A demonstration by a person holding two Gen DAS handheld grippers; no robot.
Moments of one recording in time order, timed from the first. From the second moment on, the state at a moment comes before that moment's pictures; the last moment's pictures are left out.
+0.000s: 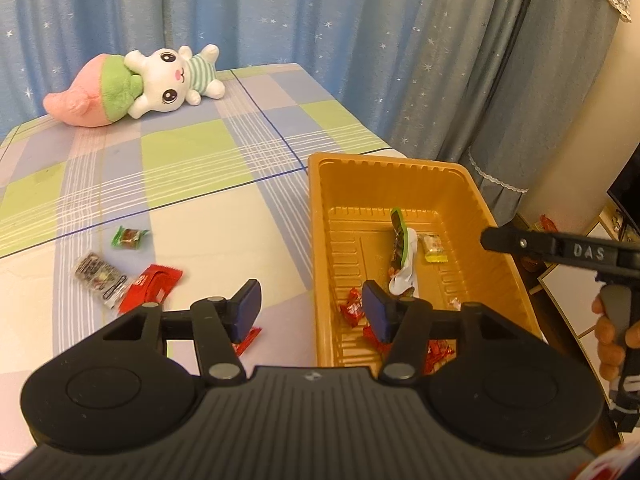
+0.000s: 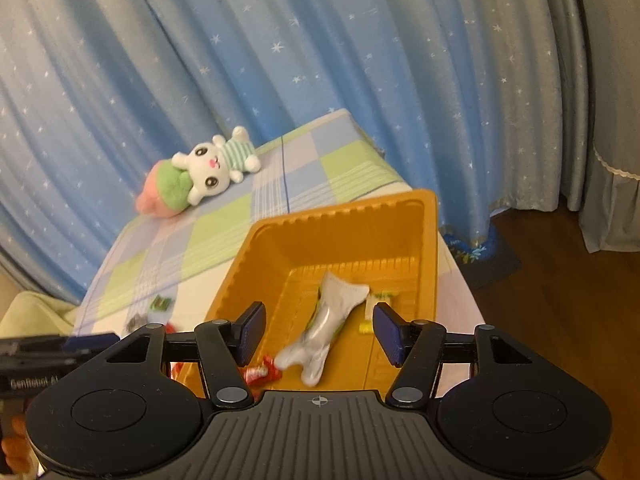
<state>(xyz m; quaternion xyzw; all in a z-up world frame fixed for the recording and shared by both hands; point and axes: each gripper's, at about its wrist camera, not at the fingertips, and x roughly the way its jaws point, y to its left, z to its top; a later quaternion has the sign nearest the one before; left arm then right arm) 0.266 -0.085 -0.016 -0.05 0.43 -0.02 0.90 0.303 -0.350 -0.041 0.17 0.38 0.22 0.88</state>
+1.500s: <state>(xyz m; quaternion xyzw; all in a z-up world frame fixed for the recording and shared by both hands) 0.174 0.036 -0.033 -0.07 0.47 -0.03 0.88 0.188 -0.226 -0.046 0.13 0.45 0.22 0.86</state>
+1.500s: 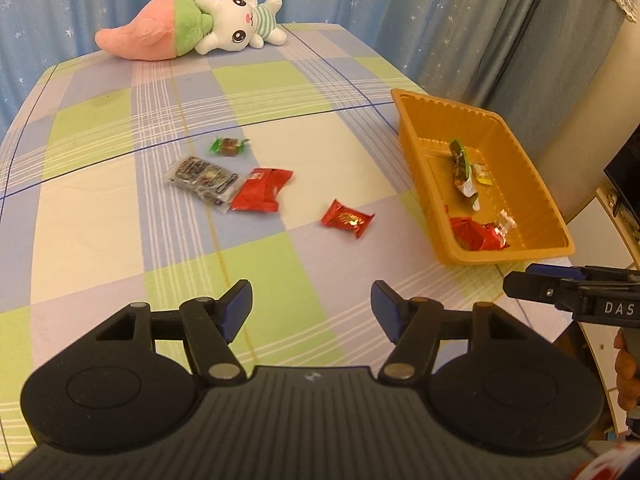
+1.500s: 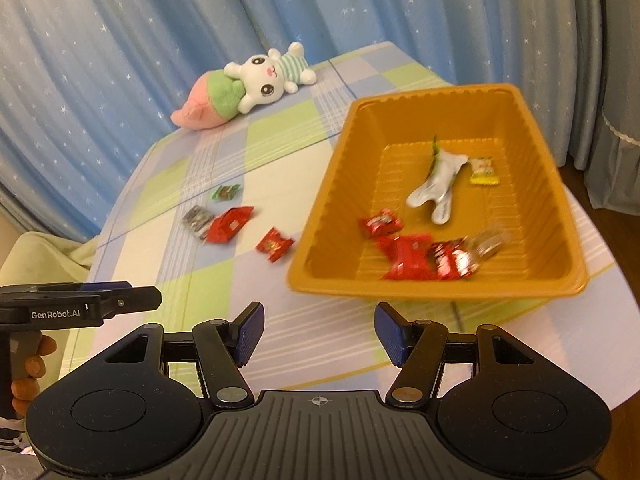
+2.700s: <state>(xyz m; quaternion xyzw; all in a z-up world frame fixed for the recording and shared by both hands) 0.157 0.140 -0.051 -0.09 0.49 -0.01 0.87 0.188 -0.098 -0.064 0.07 0.47 0.25 0.84</state>
